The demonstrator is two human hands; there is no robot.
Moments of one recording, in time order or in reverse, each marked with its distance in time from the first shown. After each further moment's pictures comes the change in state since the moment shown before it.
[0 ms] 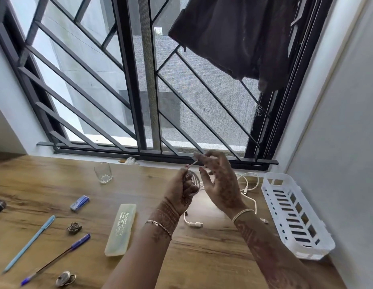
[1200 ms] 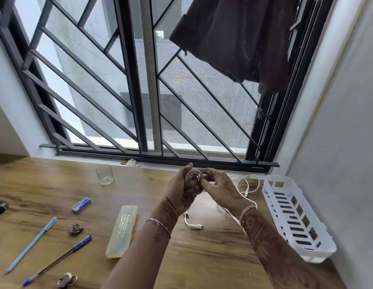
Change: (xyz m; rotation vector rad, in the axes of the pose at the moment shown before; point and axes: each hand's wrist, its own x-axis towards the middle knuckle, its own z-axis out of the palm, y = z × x) left_hand -0.004 0.009 0.010 0.127 -0.218 -0.069; right_hand 0.002 0.006 0.003 0.352 -0.344 0.580
